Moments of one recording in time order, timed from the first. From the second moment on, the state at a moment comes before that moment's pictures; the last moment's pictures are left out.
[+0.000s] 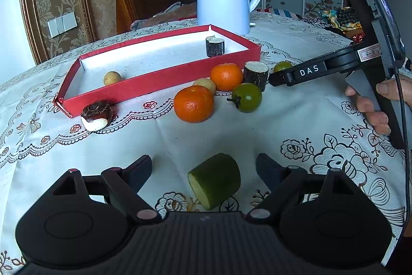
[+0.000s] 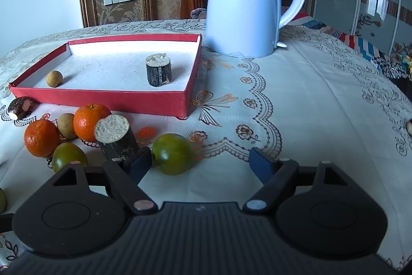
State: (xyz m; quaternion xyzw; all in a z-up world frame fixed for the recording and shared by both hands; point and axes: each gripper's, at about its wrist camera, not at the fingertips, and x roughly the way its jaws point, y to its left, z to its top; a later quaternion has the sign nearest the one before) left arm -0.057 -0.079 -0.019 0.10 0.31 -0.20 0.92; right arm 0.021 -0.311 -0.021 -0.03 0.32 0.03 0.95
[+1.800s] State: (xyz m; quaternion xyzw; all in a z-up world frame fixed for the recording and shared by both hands) left arm -0.082 -0.083 -0.014 0.09 0.31 -0.18 0.93; right arm 0.022 -0.300 -0.020 -0.05 0.31 0.06 0.95
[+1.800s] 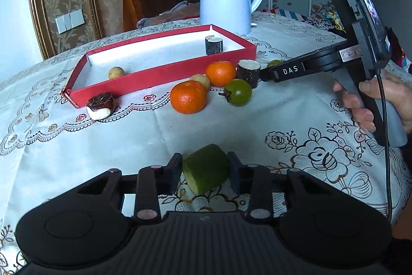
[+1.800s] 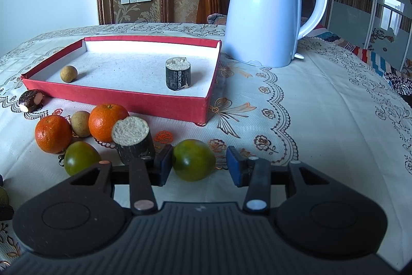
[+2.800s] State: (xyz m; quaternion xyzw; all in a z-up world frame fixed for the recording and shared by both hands) left arm -0.020 -0.080 0.025 0.03 0.30 -0.13 0.94; right arm 0.014 -0.311 -0.012 -0.02 0.27 0.02 0.96
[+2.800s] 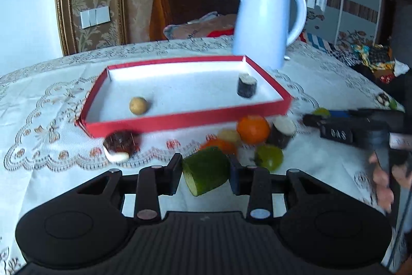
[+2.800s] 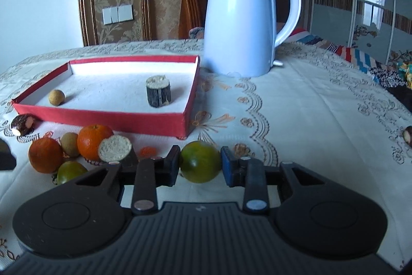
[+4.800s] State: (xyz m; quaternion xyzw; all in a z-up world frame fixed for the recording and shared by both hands) left arm 0.150 -0.090 -0.004 0.04 0.27 0.03 0.96; right arm 0.167 -0.238 -0.010 -0.03 0.34 0.02 0.94
